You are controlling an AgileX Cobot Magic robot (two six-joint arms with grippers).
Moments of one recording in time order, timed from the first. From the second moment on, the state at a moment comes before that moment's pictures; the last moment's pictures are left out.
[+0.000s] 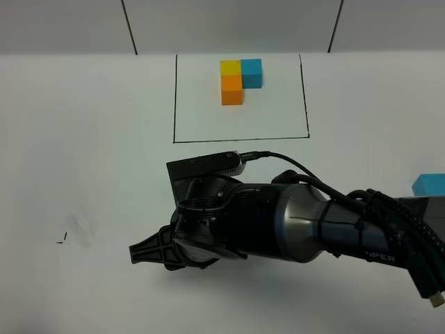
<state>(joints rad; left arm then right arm) -0.01 -0.01 -0.51 -0.12 1.07 0.04 1.07 1.96 -1.29 -0.29 0.67 1.08</state>
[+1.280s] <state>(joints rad) -0.01 -0.01 -0.51 -0.12 1.07 0.04 1.07 2.03 -1.29 -0.21 0.62 1.09</state>
